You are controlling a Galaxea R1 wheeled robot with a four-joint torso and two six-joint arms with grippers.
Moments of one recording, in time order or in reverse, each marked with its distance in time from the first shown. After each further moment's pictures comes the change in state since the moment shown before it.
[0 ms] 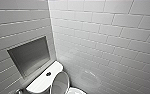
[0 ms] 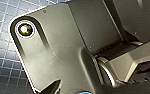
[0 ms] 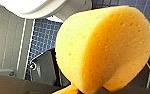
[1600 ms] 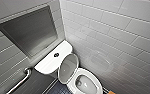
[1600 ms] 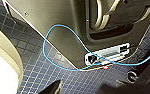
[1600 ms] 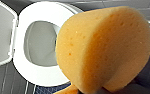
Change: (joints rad) left arm 0.000 0.017 0.003 0.001 -0.014 0.000; right arm 0.523 -0.238 0.196 0.005 -0.009 0.209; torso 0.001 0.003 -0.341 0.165
